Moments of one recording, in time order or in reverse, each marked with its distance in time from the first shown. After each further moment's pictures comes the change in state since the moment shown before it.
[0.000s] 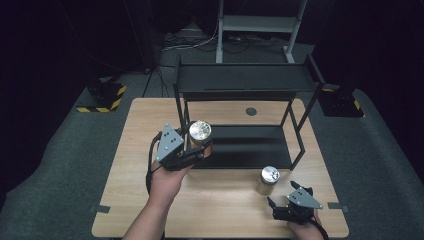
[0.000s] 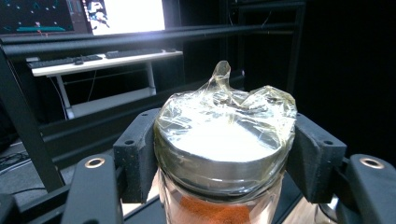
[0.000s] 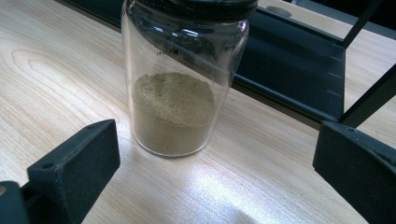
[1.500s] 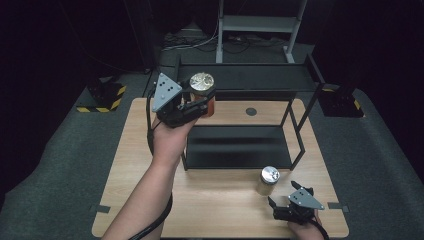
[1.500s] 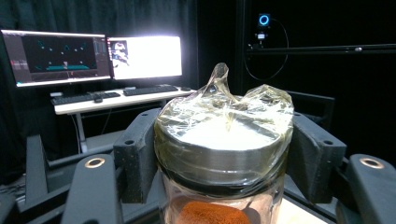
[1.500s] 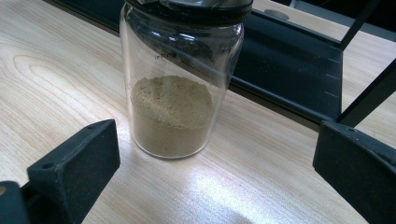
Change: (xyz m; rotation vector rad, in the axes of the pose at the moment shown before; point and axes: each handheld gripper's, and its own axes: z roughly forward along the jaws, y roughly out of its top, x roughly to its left) left arm 0.018 0.078 0.037 -0.124 0.063 -0.014; right arm -0.001 -0.003 -0.001 -0.016 -0.001 0.012
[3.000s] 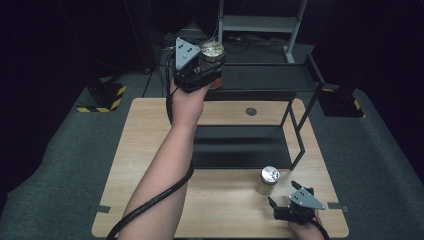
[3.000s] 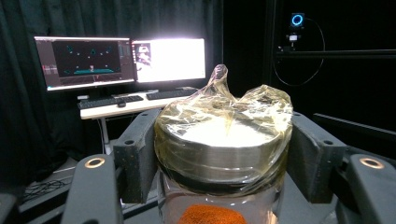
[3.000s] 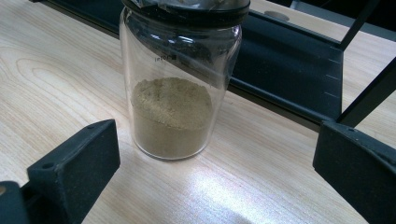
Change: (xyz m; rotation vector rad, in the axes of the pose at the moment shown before) left arm 0.005 0.028 0.077 0.017 0.101 0.011; right arm -0.002 -0.001 -0.001 -0.008 0.007 0.009
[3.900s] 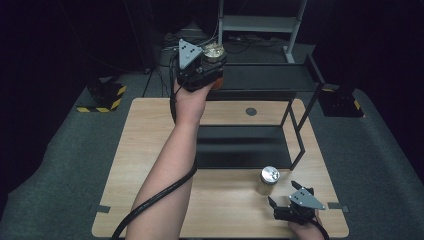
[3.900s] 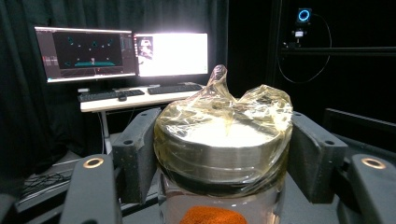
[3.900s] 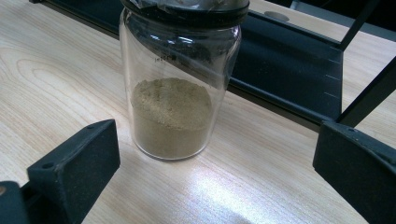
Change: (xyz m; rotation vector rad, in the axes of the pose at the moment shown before) left arm 0.003 -0.012 0.013 0.013 0.009 -0.025; right arm 0.000 0.000 0.000 -0.001 0.001 0.002
